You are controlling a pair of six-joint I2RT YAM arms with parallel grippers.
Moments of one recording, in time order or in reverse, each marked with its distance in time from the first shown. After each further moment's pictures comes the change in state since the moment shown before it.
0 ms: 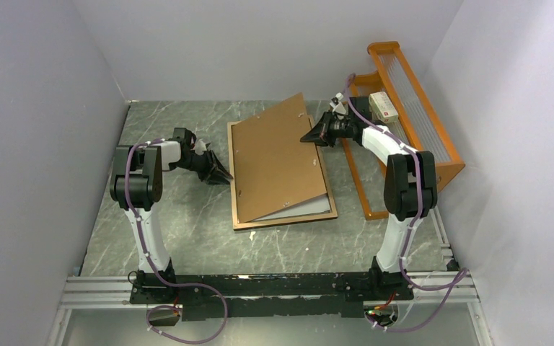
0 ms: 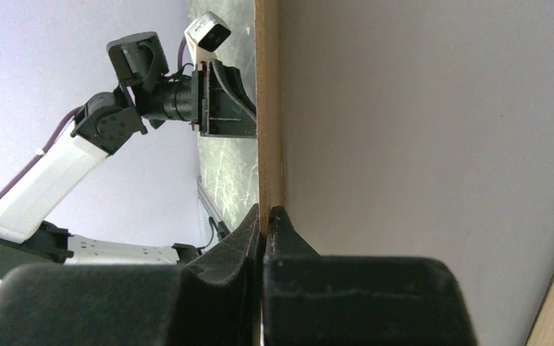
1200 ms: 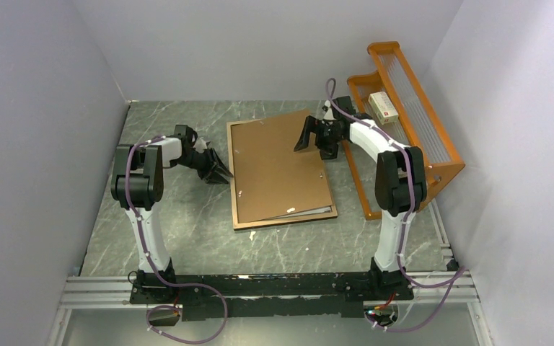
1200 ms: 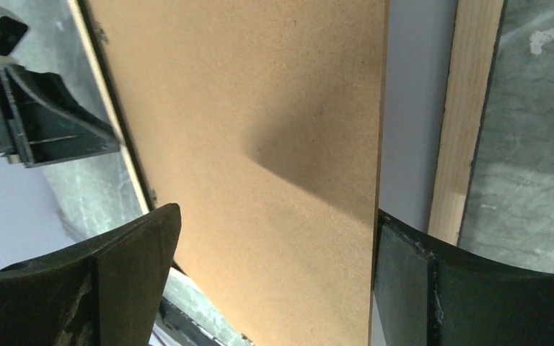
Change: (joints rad) left arm -0.005 0.006 0.050 -0.072 -0.048 0.002; right arm 0.085 0.076 0.130 -0.330 0.378 -0.222
